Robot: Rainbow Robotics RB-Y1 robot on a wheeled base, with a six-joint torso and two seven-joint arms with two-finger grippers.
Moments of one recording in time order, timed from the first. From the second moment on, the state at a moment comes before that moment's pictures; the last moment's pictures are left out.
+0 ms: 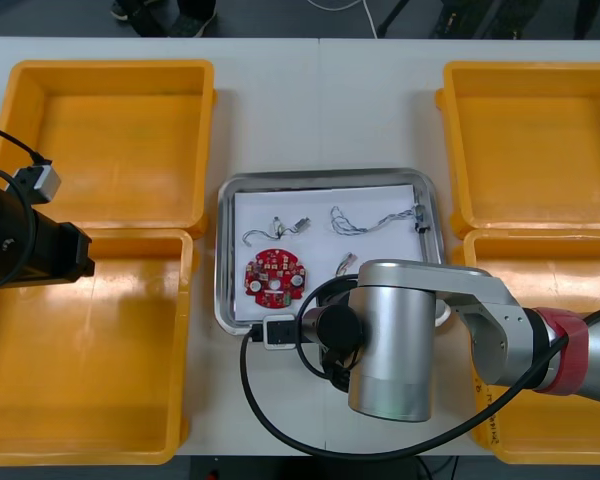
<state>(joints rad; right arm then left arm) -0.78 -0.59 1.19 -2.02 -0.42 1.46 1.74 -0.29 0.71 0.06 -2.13 0.77 1.91 -1.07</state>
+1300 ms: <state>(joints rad) -0.91 -0.59 1.15 -1.82 -0.39 1.33 1.73 -0.29 0.71 0.06 -2.13 0.77 1.91 -1.07</state>
